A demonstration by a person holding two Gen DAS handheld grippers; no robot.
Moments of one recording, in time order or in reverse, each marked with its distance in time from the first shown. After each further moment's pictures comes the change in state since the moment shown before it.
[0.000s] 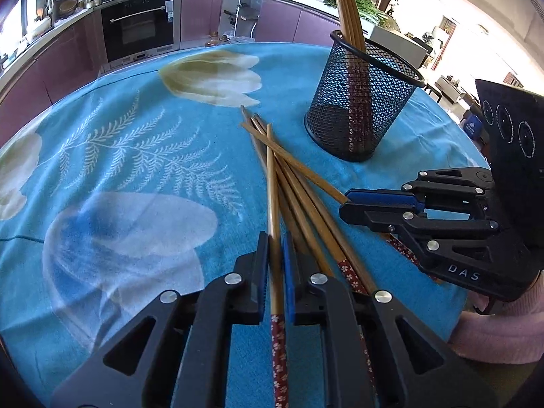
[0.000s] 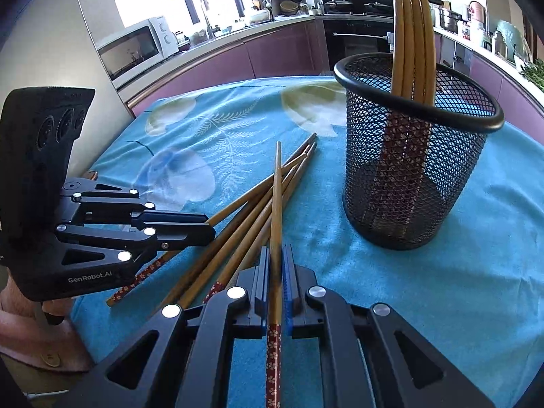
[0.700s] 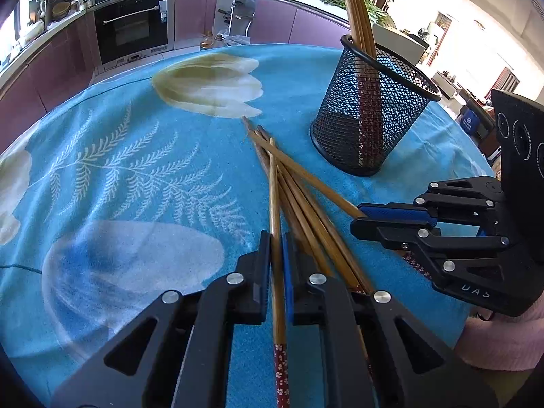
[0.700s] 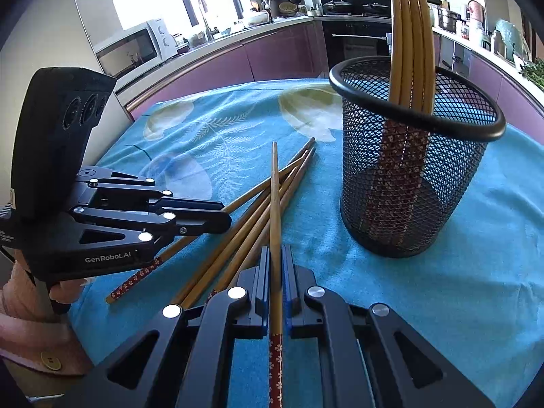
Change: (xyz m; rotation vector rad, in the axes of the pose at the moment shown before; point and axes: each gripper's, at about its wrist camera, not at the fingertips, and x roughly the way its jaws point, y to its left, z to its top) left arm 0.013 0.005 0.019 0.023 0.009 -0.009; right arm -0.004 -0.003 0.002 0.005 -0.024 0.008
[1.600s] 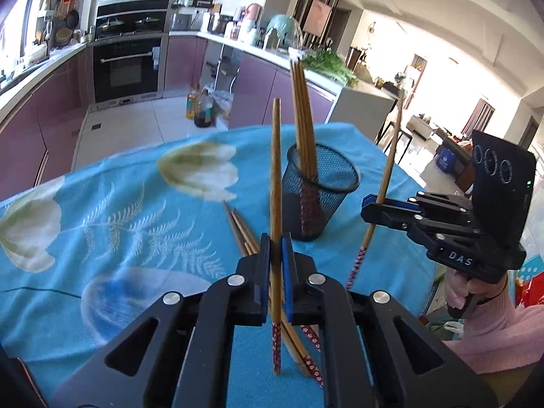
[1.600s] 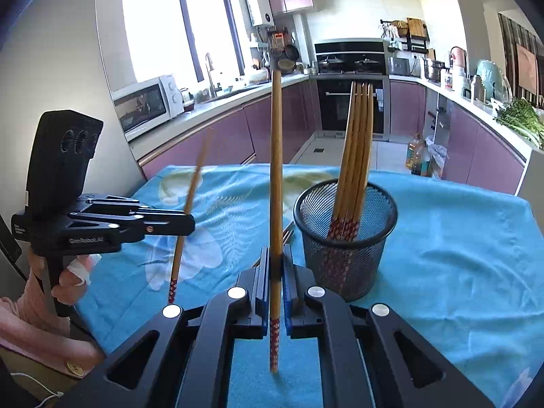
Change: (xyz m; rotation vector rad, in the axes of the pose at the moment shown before) left arm -0.105 -0.013 0.014 -0.001 -0.255 -0.093; right arm -0.096 -0.004 0.019 -0.023 -0.266 -0.035
